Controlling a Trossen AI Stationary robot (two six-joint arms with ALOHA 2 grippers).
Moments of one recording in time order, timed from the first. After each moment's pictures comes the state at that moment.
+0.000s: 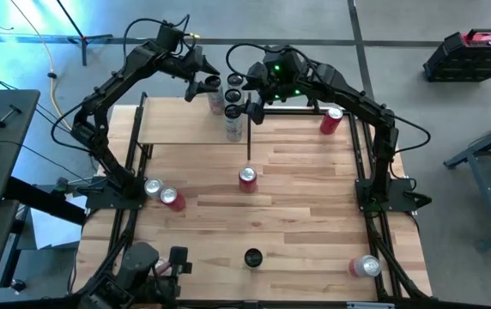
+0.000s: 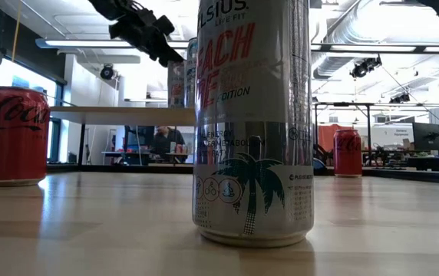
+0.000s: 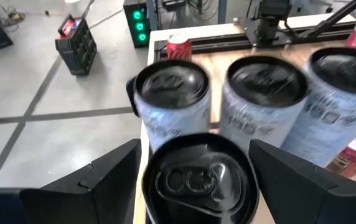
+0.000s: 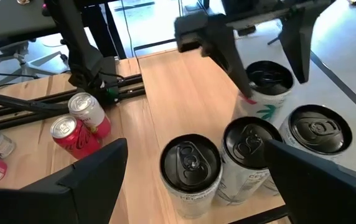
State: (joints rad) left arm 1.00 1.67 1.66 -0.76 0.81 0.78; right arm -0.39 1.90 2.29 -0.94 -0.15 -0.02
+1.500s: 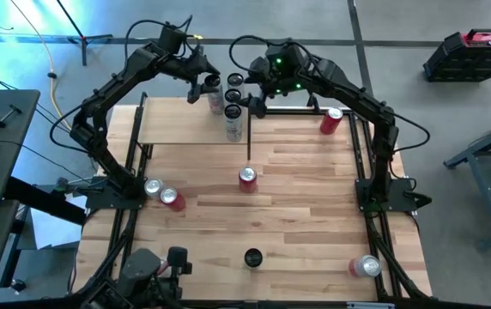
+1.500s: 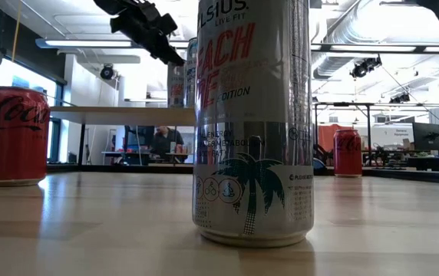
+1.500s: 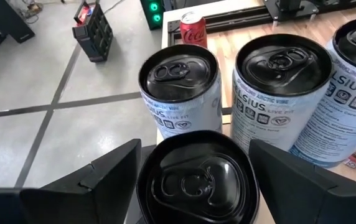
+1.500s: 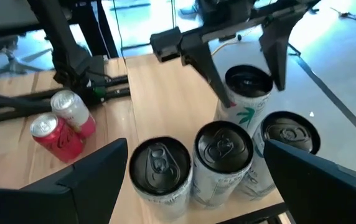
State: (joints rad) left arm 0.97 1.65 1.66 -0.76 0.66 0.81; right arm -0.44 1.91 2.29 -0.93 -0.18 -0.10
